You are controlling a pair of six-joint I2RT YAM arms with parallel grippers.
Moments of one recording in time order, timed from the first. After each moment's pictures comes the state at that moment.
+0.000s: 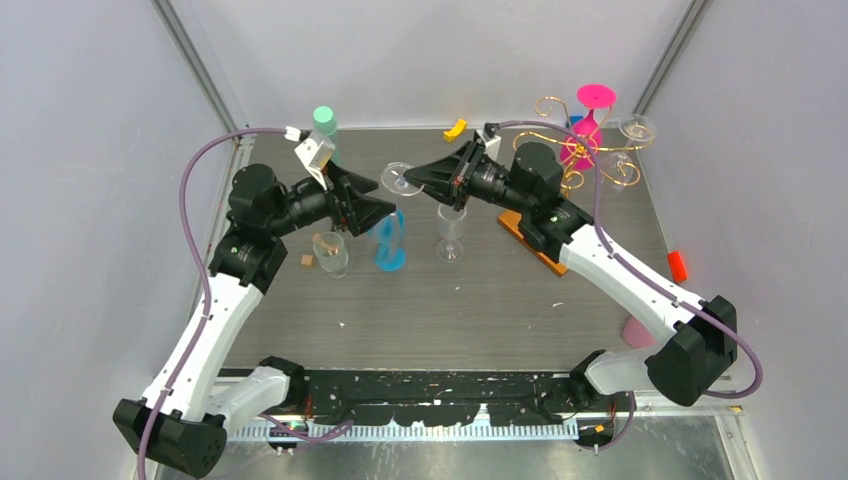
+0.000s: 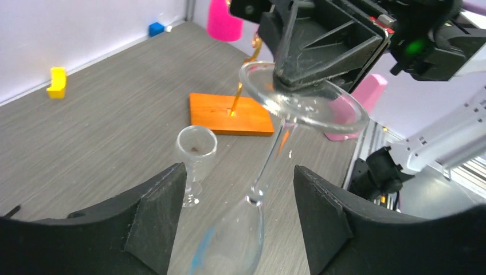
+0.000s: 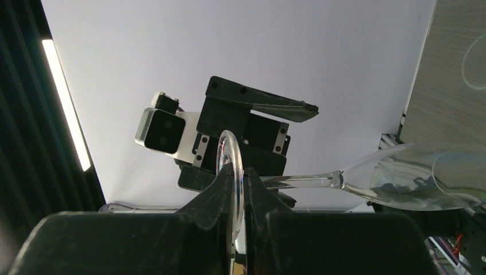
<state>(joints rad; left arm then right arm) -0.31 0.99 1.09 -0.15 0.72 -0.24 0.62 1.33 1.19 0.21 -0.50 1.60</state>
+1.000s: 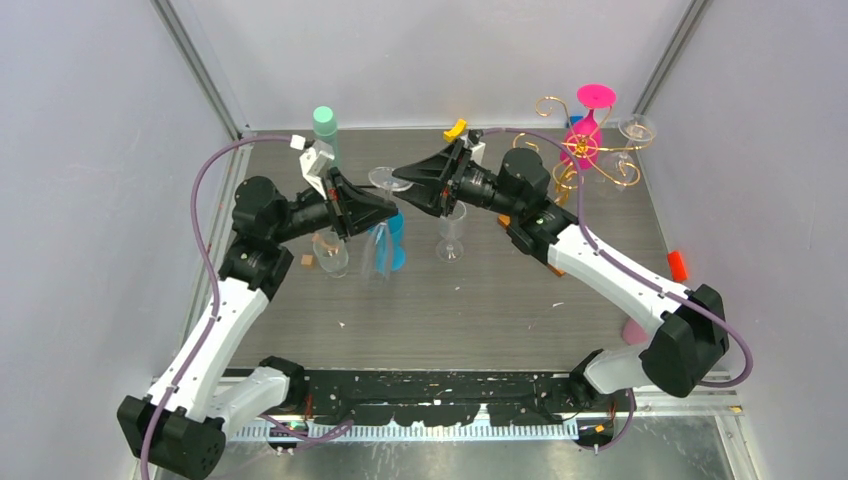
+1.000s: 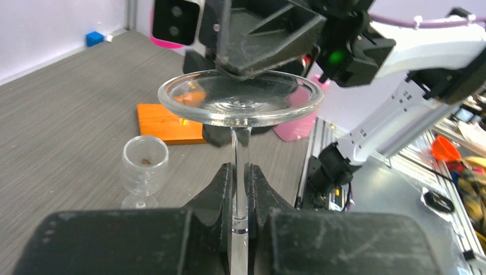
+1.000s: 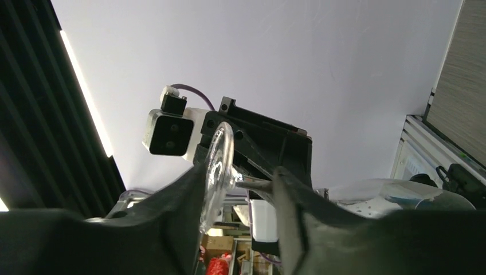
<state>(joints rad) -0.31 0.98 0.96 0.14 0.94 -0.42 0.67 1.38 1.18 0.31 -0.54 1.71</state>
